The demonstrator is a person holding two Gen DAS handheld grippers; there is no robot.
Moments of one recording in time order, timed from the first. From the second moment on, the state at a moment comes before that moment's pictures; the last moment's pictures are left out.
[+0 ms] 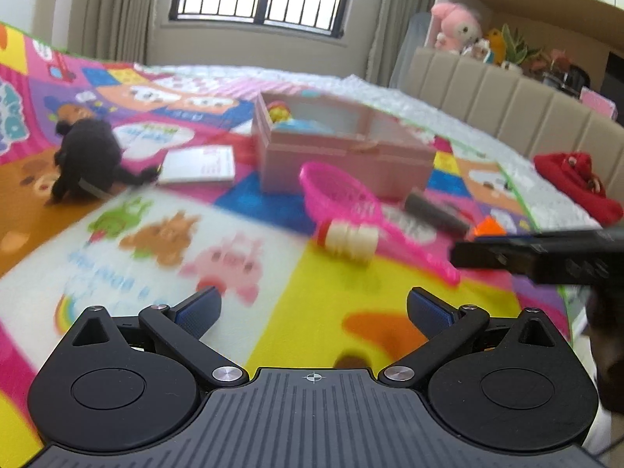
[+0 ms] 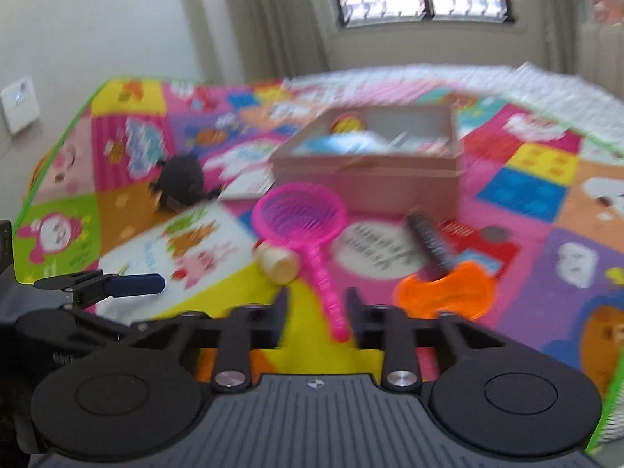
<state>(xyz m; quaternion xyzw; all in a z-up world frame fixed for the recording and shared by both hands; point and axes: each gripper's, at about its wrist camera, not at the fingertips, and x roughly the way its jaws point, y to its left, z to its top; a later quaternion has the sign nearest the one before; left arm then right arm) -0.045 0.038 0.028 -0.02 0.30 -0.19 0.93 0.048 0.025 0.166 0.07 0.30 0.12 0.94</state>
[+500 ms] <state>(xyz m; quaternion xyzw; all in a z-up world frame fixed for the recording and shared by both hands) -0.001 -0.017 0.019 0.07 0.30 -0.21 0.93 0.019 -0.005 0.158 0.05 0.25 0.07 0.96</state>
